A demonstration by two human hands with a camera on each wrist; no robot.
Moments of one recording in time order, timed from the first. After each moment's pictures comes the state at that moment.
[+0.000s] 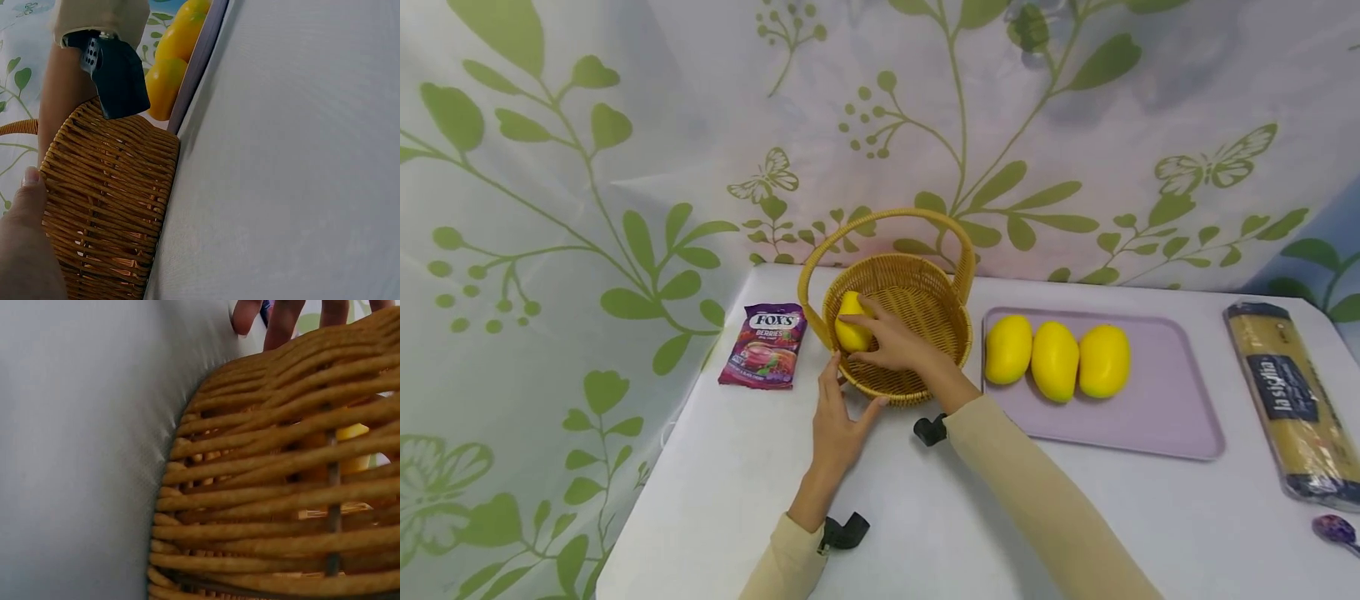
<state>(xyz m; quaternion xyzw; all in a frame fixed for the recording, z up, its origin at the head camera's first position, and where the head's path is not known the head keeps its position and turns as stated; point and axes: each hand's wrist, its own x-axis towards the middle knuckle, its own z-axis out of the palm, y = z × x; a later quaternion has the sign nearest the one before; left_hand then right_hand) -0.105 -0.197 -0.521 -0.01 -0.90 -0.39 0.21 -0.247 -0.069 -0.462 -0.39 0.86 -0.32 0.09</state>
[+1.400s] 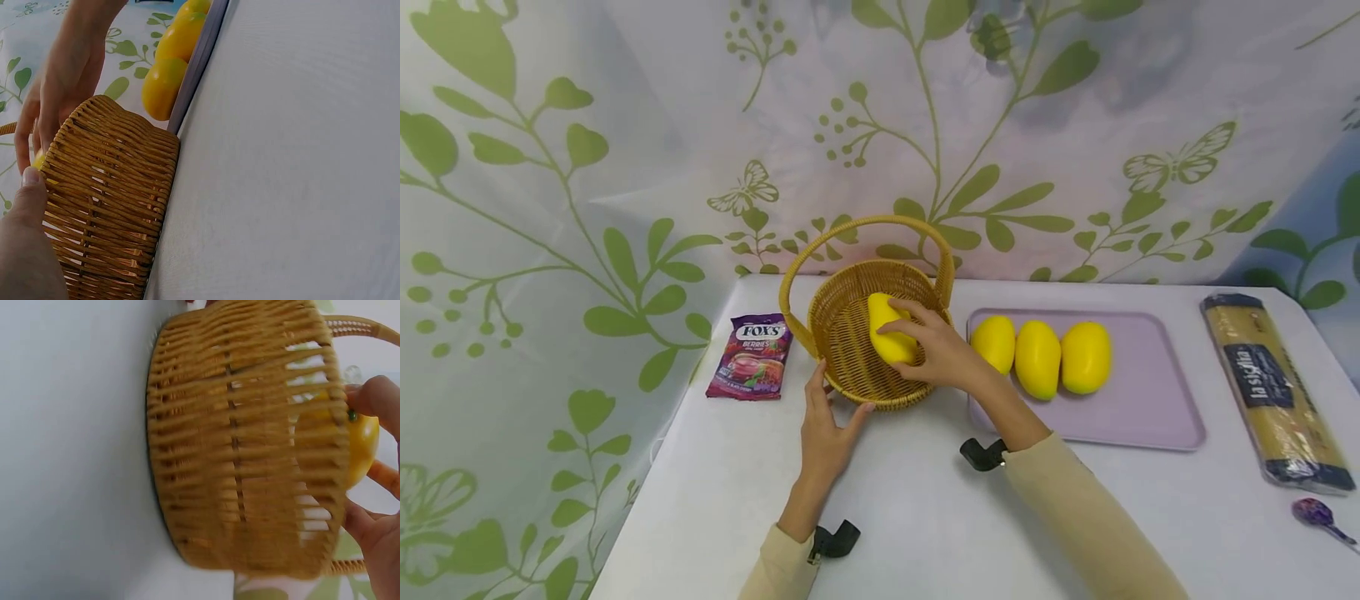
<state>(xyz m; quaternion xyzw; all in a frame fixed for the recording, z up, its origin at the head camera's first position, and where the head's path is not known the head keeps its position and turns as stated) -0.104 -0.194 -0.524 -0.01 -0.89 -0.39 0.22 -0.212 0.023 -0.432 -0.40 0.84 -0.35 -0.05</state>
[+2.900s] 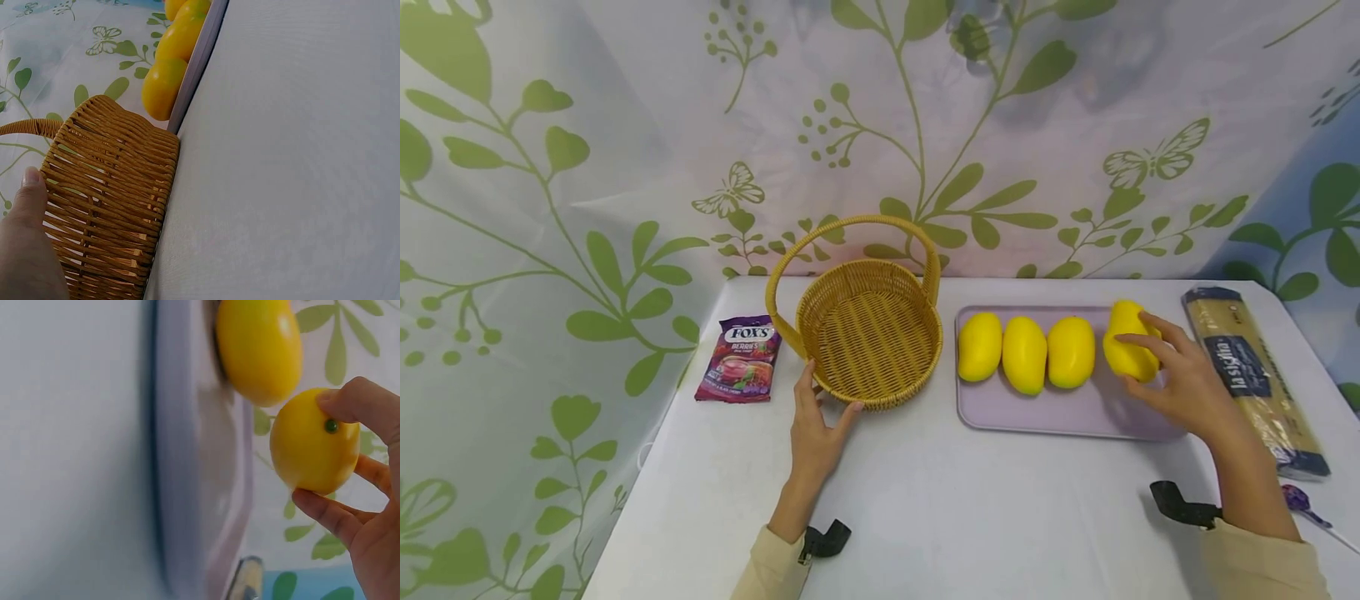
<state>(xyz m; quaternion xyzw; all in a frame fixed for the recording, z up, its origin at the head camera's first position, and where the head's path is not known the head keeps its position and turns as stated) -0.103 -0.193 -0.521 -0.02 -0.89 -0.41 0.23 -0.152 0.297 -0.452 -0.16 0.93 -0.29 -0.12</state>
